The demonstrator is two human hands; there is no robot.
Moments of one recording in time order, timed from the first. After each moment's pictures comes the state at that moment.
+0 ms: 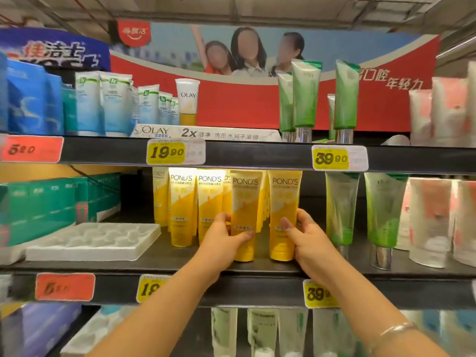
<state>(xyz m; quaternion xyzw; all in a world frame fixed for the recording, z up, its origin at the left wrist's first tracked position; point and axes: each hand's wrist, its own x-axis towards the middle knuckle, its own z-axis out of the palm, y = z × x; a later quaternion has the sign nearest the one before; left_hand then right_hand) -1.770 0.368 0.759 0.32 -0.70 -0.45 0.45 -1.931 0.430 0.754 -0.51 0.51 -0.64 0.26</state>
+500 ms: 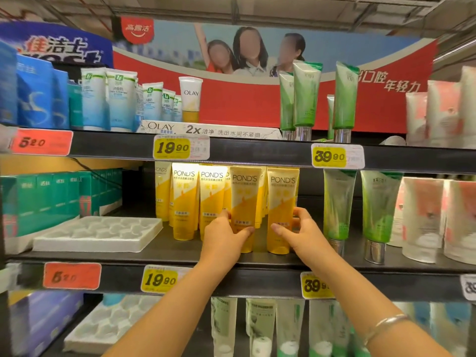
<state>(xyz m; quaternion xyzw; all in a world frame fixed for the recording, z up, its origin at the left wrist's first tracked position) -1.776 0.379 0.756 0.41 -0.73 -0.25 0.48 -1.926 0.437 0.758 -0.53 0.62 -0.56 0.16</state>
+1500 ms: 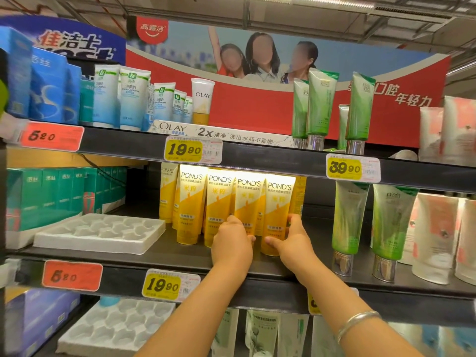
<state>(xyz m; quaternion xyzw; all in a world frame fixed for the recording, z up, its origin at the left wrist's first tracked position) -1.795 0.372 0.760 0.53 -0.73 -0.12 0.41 -1.909 0.402 0.757 -0.49 0.69 -0.52 0.10</state>
